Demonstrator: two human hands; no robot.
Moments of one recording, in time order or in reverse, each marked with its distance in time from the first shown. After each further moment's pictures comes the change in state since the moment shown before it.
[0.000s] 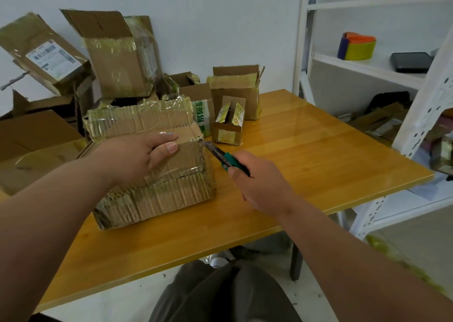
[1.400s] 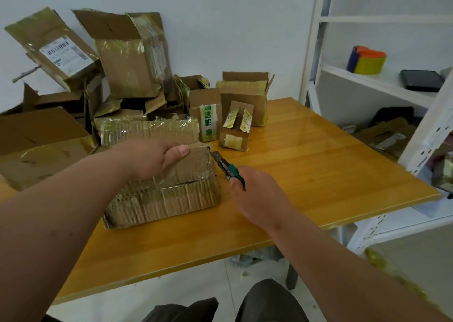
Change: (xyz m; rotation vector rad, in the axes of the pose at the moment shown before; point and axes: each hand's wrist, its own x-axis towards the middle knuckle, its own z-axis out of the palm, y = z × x) left_hand 0.009 0.004 -0.003 -0.018 -0.156 -0.039; right_hand 0.008 -0.005 0.020 -0.271 -0.031 0.105
